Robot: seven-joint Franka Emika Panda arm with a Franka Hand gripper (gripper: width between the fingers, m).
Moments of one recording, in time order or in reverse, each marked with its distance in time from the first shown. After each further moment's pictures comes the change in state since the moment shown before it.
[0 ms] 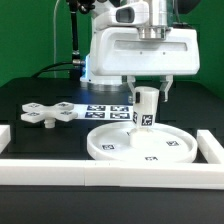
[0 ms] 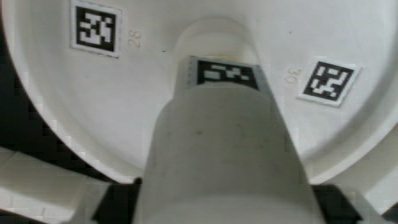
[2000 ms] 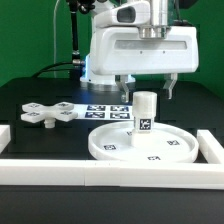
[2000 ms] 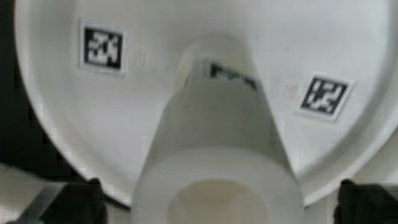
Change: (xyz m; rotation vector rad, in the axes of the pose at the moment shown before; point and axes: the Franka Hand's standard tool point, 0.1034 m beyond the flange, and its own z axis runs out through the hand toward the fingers) arm 0.001 0.001 -0.008 0.055 -0.170 -0.036
